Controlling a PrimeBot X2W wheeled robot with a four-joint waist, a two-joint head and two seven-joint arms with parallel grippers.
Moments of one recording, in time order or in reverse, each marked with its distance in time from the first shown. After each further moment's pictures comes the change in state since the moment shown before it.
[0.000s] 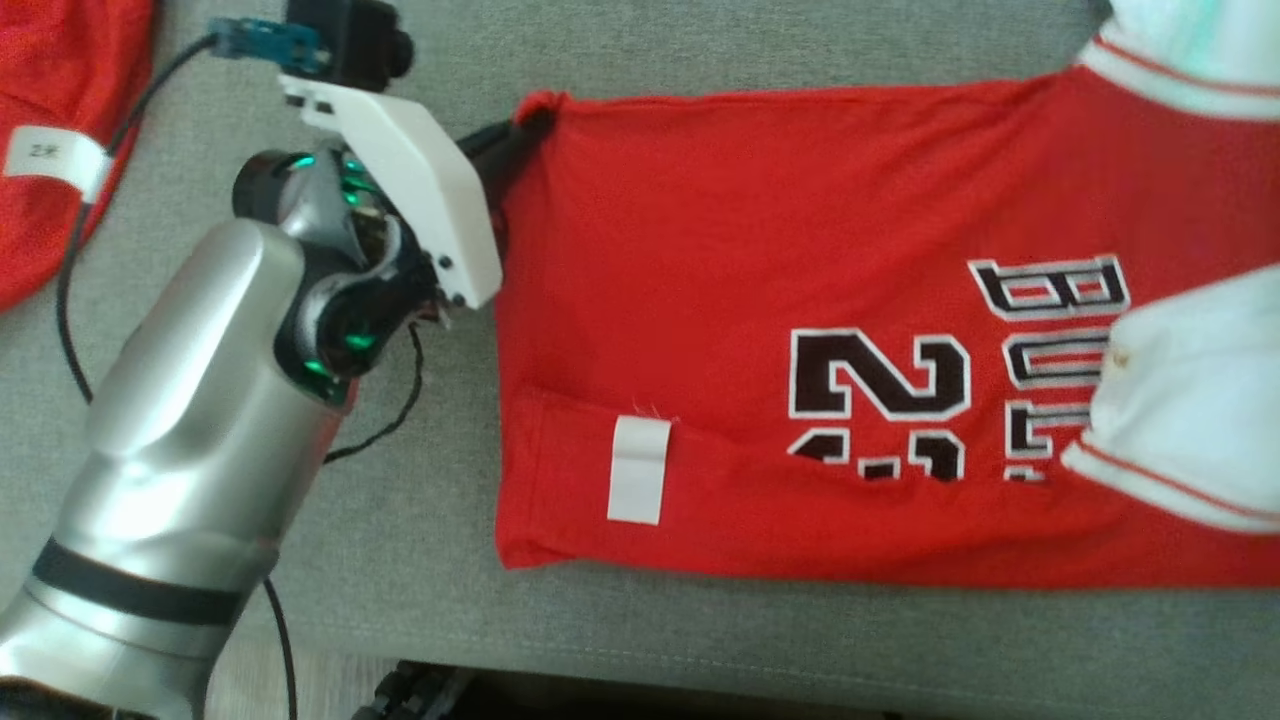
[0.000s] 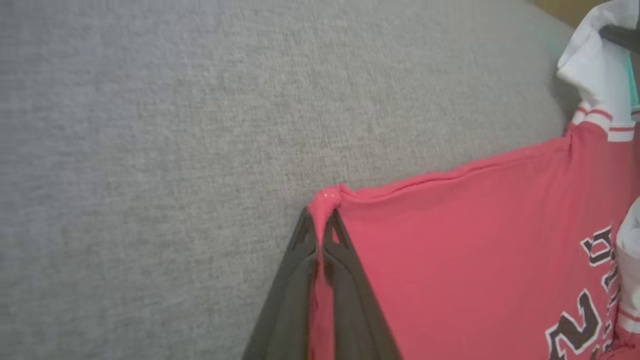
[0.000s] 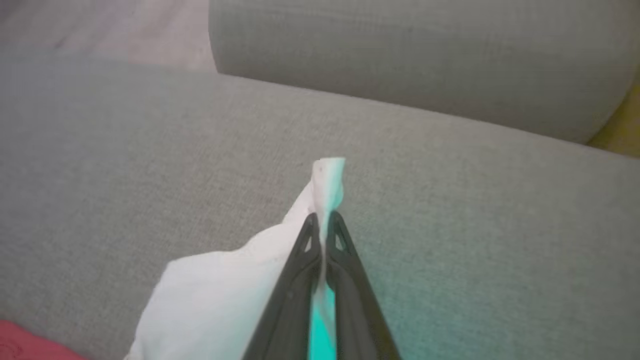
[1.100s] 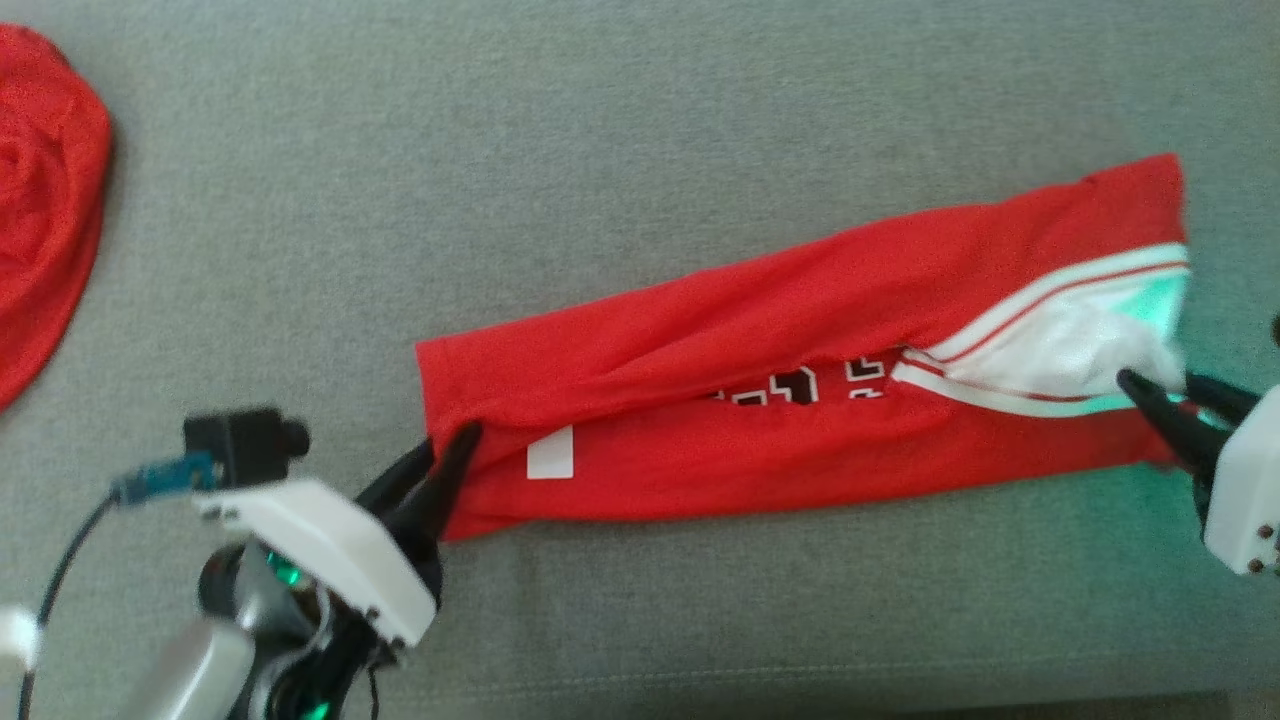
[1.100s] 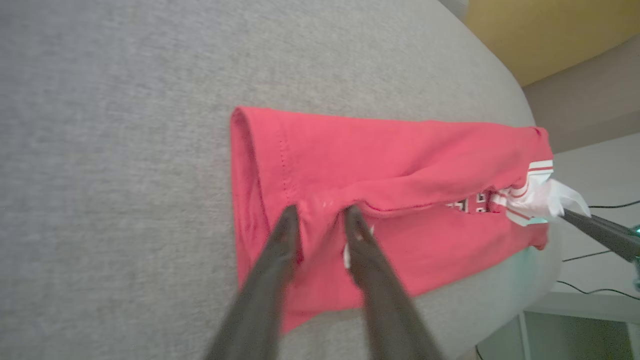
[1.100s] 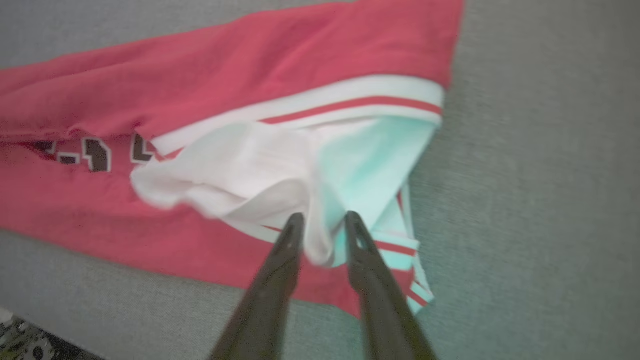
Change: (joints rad) left arm 0.707 0.131 0.138 -0.473 -0.095 0.168 -0.198; right arm 0.853 -0.032 -0.151 -0.507 0.136 0.000 0.079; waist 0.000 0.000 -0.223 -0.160
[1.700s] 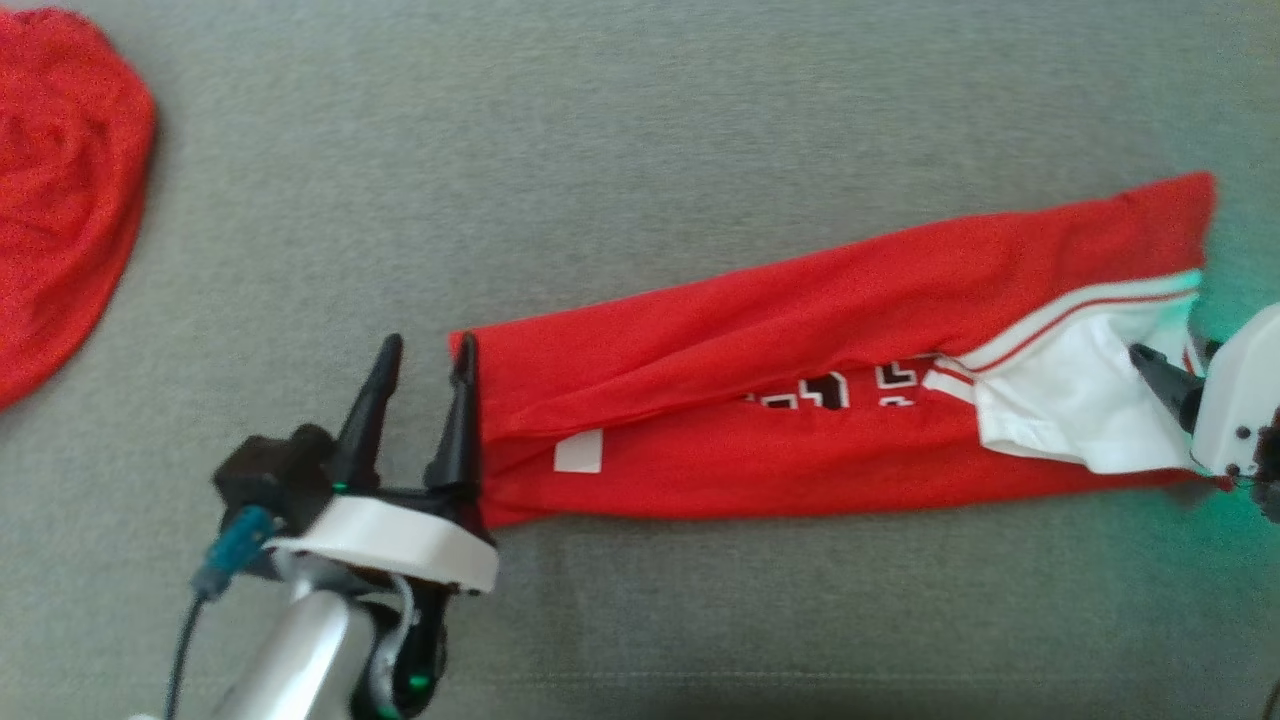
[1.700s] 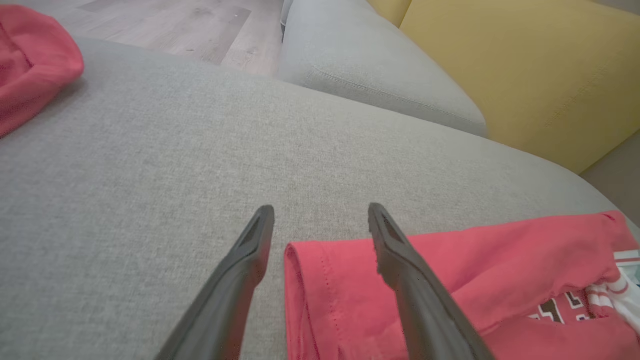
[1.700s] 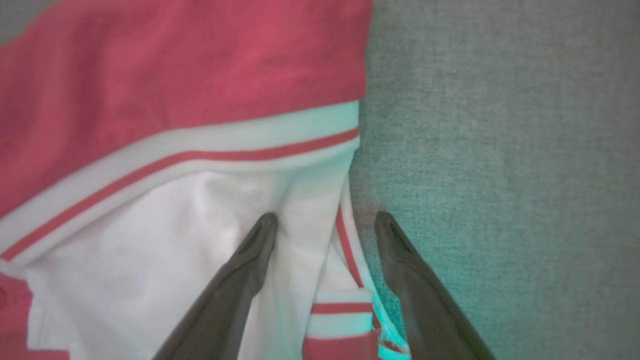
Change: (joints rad) left arm -0.067 -0.184 -0.024 0.253 0.394 -0.022 -0.532; right arm -0.218 0.214 -0.142 0.295 -0.241 0.000 0.177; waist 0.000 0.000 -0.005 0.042
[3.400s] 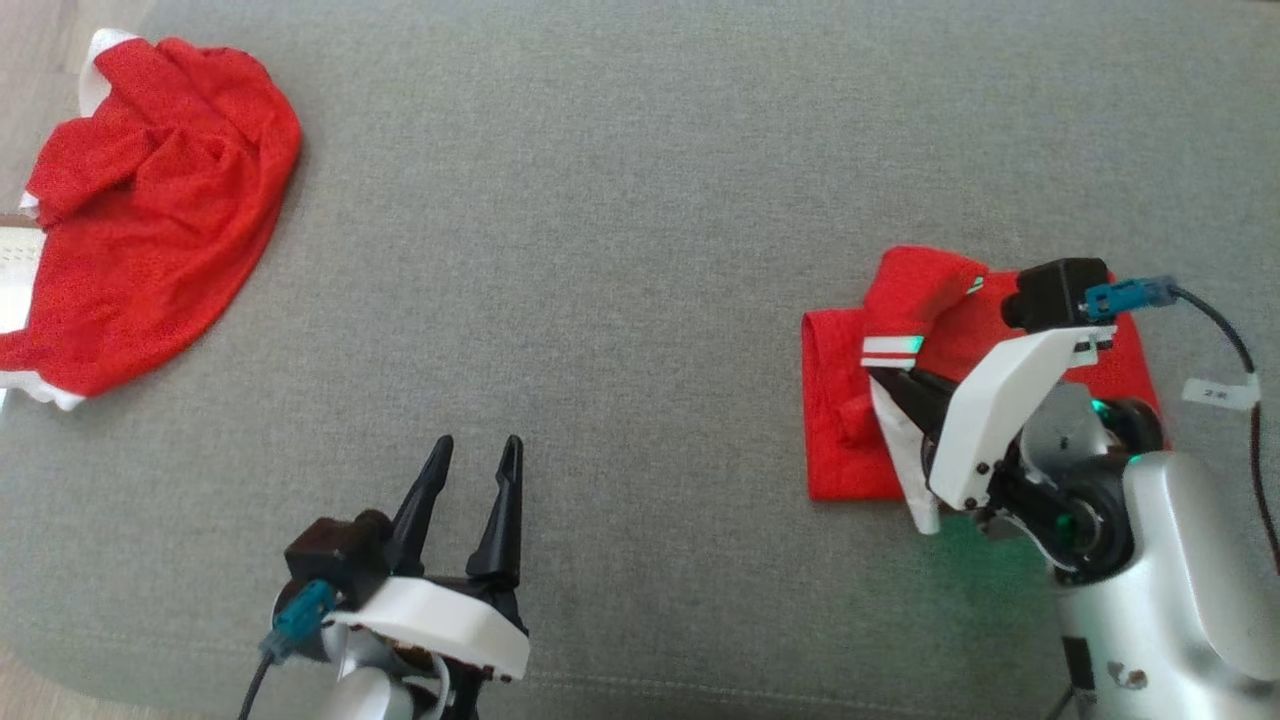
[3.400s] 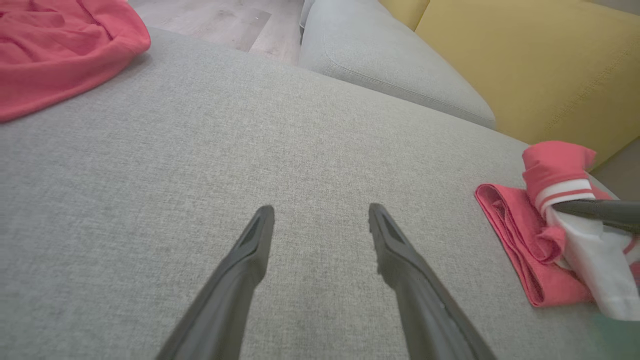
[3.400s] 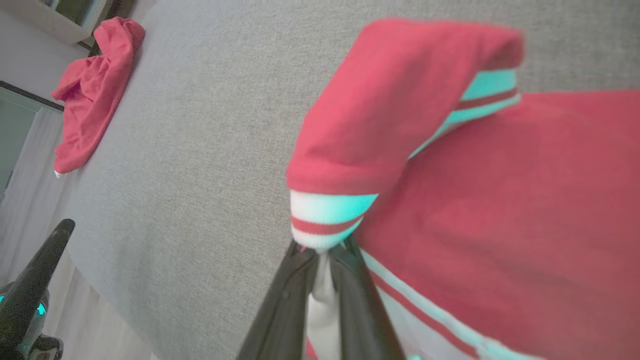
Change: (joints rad) left arm 0.120 -0.175 0.127 0.176 0.183 -0.192 0.000; right arm 0.003 0.270 0.223 0.021 0.098 0.000 -0.164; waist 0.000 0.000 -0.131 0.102
